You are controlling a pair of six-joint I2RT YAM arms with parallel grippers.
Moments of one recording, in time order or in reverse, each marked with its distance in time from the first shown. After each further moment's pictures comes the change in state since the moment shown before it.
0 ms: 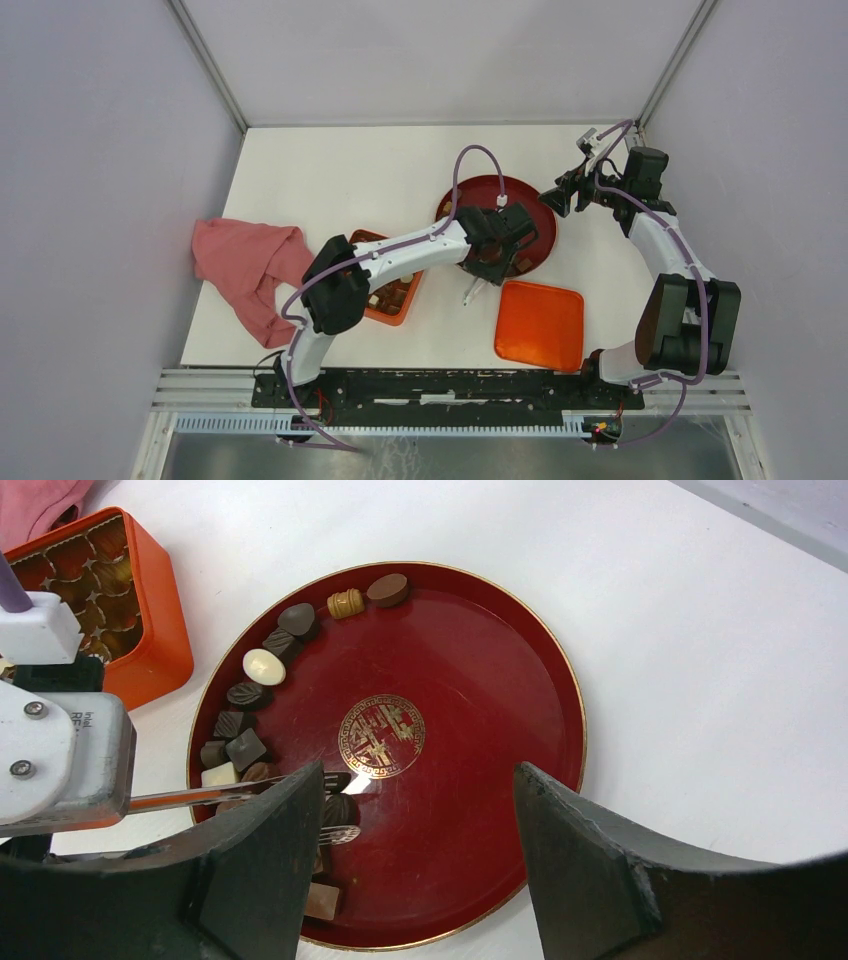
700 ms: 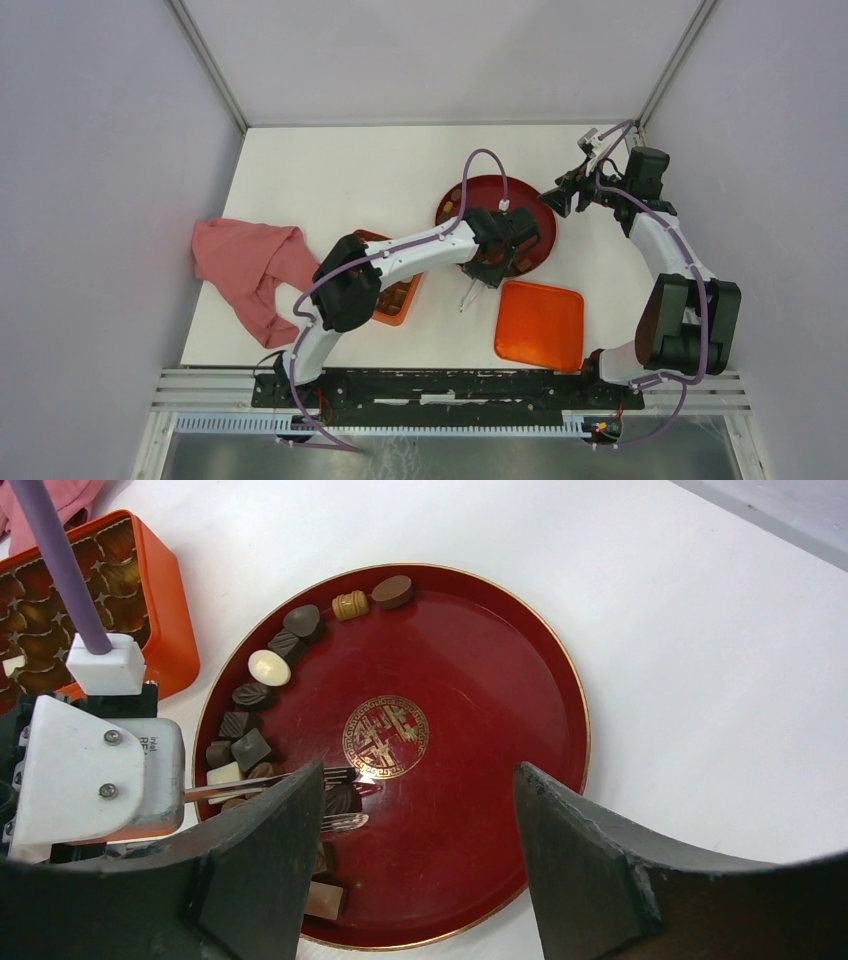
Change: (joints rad) left arm -0.005 0.066 0.053 -0.075 -0.027 0.022; right arm -0.005 0.000 0.000 0.000 -0.015 0.004
